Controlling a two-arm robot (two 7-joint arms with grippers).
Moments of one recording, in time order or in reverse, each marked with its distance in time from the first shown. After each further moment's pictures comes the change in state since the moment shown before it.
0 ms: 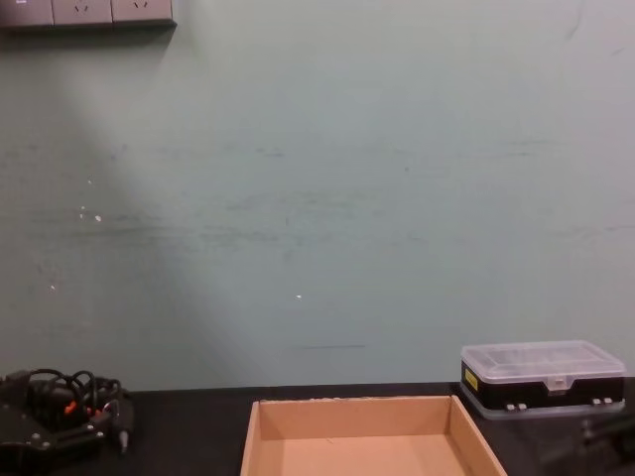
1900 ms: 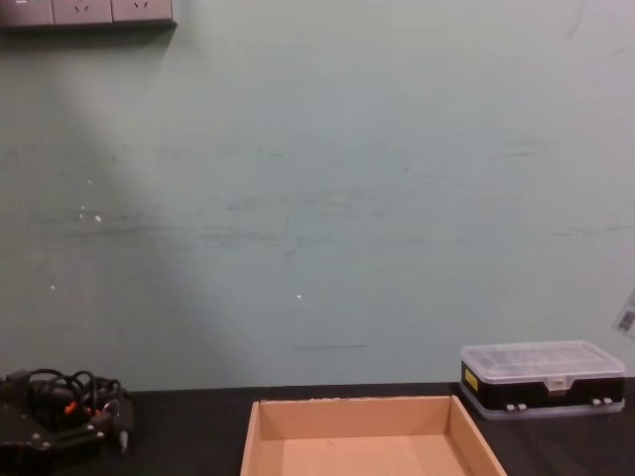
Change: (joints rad) left arm 0.000 0.000 0.000 0.000 0.000 0.000 0.000; right arm 0.020 -0.026 -0.237 0.000 -0.217 -0.045 -0.007
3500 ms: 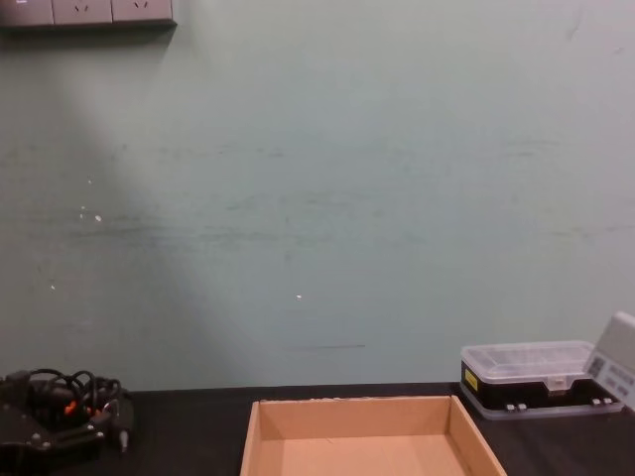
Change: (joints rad) left arm 0.000 0.000 0.000 0.000 0.000 0.000 0.000; right arm 0.012 -0.043 -0.020 0.043 -0.058 -0.009 0.018
